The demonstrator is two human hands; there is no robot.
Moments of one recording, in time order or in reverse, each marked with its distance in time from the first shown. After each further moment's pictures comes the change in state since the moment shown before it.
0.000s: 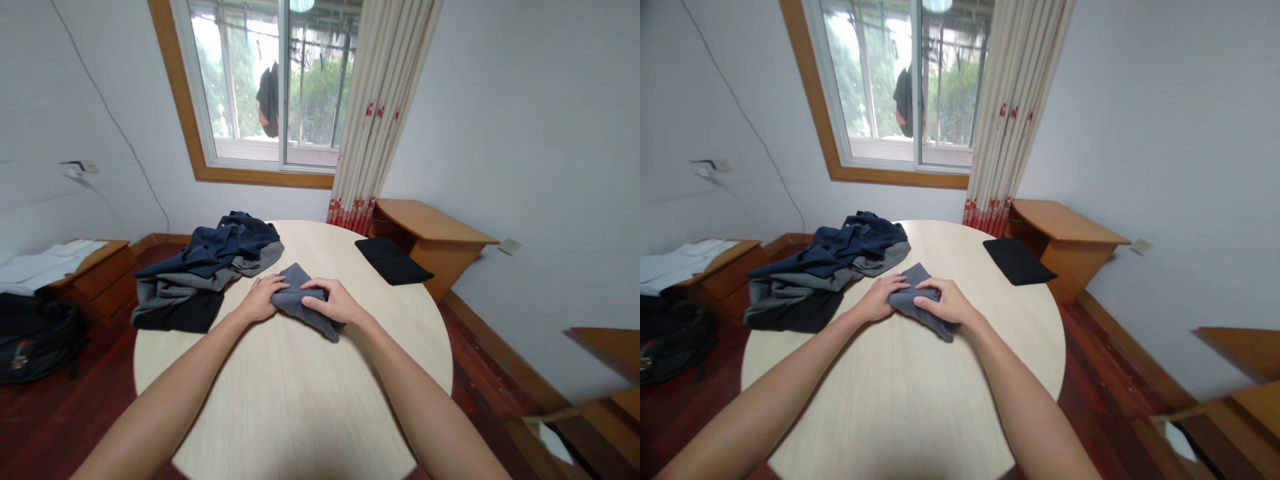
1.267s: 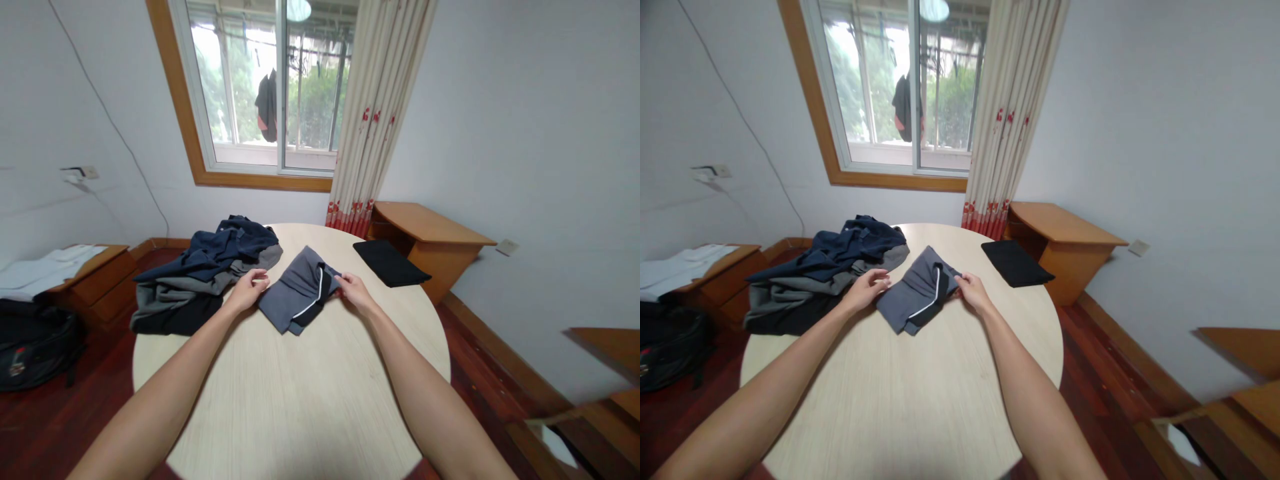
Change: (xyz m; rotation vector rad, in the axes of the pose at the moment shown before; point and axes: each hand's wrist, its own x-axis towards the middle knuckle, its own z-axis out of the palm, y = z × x) left_hand 0.007 -0.013 -0.020 -0.715 0.276 -0.412; right_hand 0.009 0.101 -0.022 0.389 0.307 0.391
